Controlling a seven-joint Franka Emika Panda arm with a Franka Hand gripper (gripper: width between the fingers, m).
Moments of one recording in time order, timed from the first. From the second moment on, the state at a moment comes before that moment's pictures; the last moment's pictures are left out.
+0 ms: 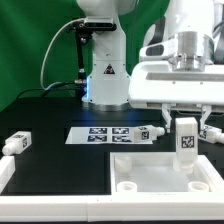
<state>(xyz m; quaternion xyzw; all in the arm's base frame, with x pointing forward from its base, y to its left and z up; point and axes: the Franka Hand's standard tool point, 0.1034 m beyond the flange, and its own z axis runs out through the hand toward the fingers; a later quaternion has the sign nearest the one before) 0.584 0.098 0.091 0.93 -0.12 0.34 0.06</state>
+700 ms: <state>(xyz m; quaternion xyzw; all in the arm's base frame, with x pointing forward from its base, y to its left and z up) 0.627 0.109 0.120 0.94 -0.06 0.33 0.08</state>
